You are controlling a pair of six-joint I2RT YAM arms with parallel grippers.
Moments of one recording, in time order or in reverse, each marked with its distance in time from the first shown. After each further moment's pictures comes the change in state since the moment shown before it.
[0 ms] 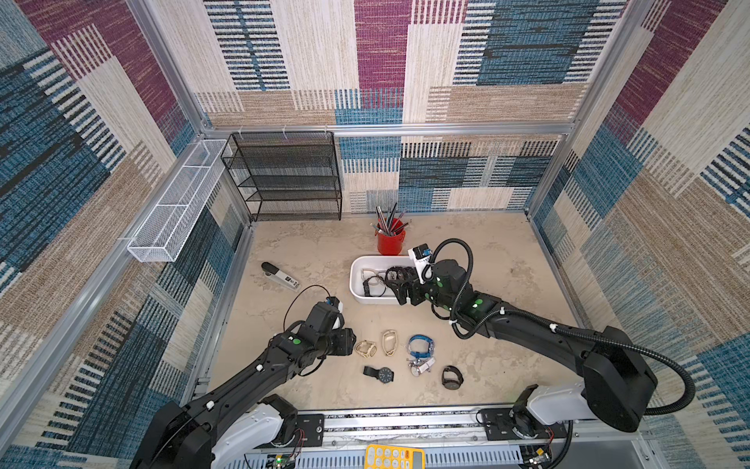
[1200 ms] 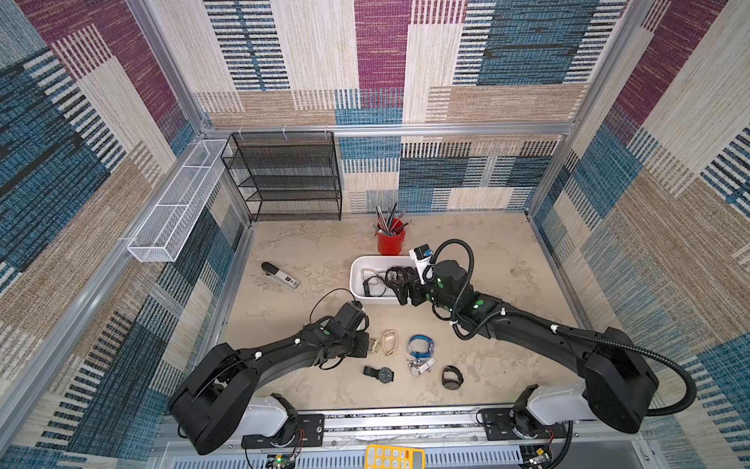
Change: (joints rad) left arm -0.141 0.330 0.069 0.147 -0.025 -0.038; right arm 0.000 -0.008 -0.009 -0.001 0.014 0.000
